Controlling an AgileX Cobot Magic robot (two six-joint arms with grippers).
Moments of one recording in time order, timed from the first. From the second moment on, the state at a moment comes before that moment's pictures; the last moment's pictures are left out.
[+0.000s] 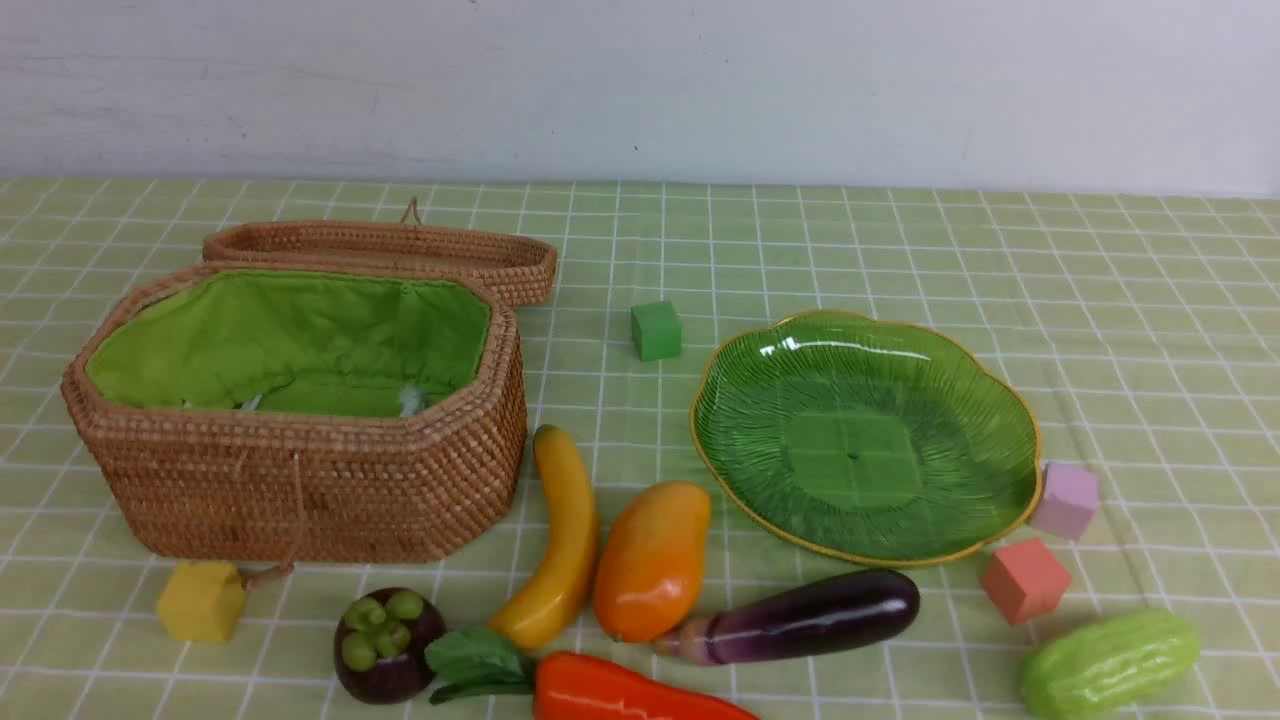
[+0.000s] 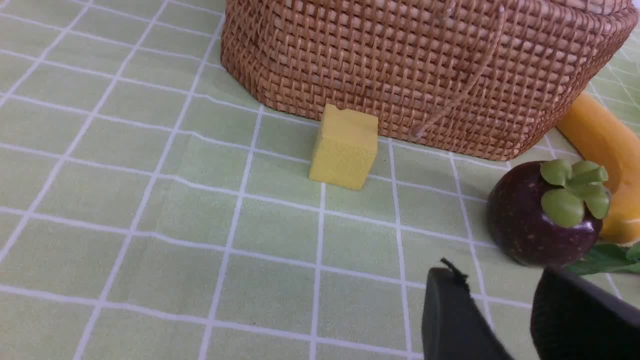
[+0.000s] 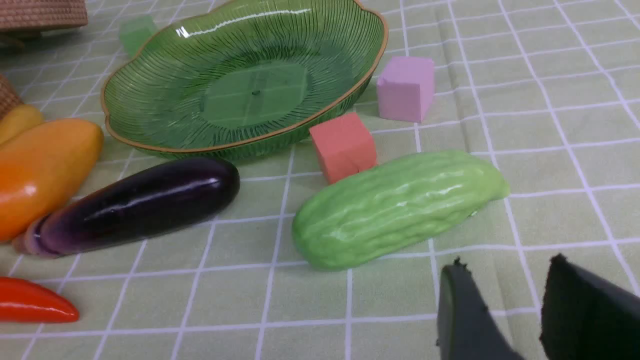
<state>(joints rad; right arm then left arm) 0.04 -0.01 0.01 0.18 0.42 0.09 -0.07 -0.01 0.03 -0.06 0.39 -0.23</state>
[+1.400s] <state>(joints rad) 0.04 -0.01 0.01 0.18 0.42 0.09 -0.07 -0.01 0.03 -0.44 0.04 -0.48</state>
